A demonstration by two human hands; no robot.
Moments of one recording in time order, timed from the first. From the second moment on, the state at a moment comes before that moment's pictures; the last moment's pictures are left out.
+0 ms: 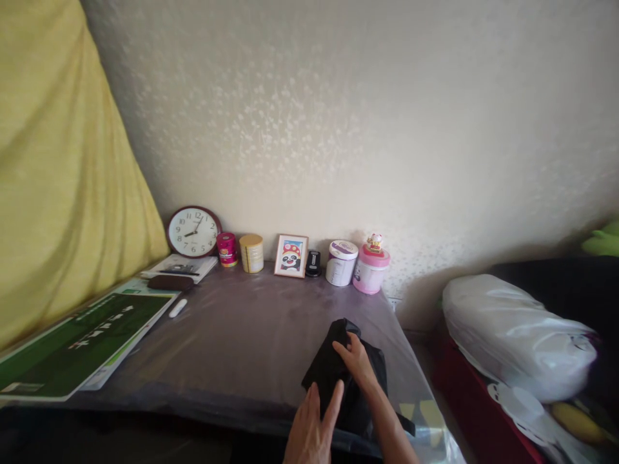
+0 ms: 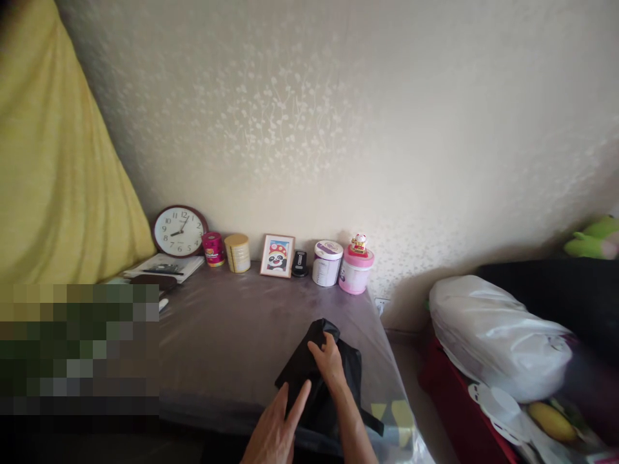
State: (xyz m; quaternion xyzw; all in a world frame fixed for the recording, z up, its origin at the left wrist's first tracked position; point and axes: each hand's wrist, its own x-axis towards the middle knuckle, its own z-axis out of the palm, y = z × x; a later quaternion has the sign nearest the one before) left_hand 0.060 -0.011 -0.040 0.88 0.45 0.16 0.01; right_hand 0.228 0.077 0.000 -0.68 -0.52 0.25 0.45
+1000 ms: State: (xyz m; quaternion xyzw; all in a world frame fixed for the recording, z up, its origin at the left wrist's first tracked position) left_hand 0.071 0.003 -0.024 0.88 0.45 0.11 0.13; right_hand 0.206 0.035 0.027 -0.54 -0.76 0.16 0.33
